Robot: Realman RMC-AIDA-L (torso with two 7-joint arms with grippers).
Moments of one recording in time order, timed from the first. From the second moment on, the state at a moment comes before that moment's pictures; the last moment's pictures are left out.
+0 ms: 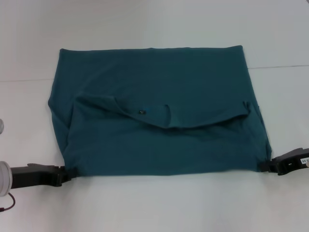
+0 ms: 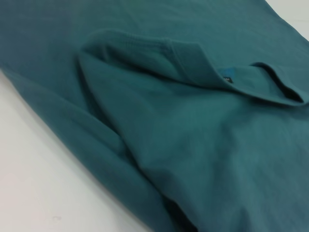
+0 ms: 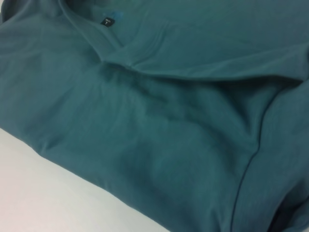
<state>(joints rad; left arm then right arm) -0.48 -2.14 -2.35 -0.81 -0.82 1.17 -1.96 0.57 2.03 -0.66 -0.79 -2.53 -1.35 2.00</state>
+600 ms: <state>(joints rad) -0.49 -2.14 -2.35 -0.82 -0.83 1.17 -1.95 0.57 2.03 -0.66 -0.79 -2.53 -1.36 2.00</state>
